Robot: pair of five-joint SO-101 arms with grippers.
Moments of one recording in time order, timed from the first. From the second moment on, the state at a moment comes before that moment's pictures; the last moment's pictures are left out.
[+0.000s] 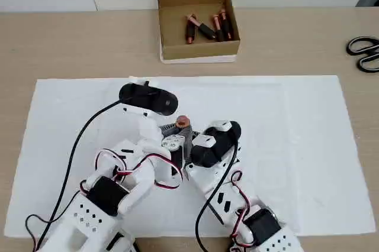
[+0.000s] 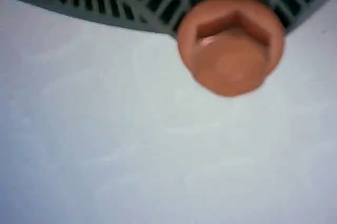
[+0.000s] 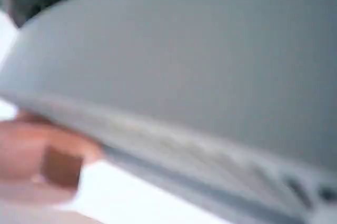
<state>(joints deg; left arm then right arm) 30.5 -61.8 61.5 48.4 27.5 -37.6 -102.6 96.0 32.5 -5.8</state>
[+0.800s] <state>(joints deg) 33.2 -62.3 61.1 54.0 16.7 -37.3 -102.6 96.0 32.5 -5.7</state>
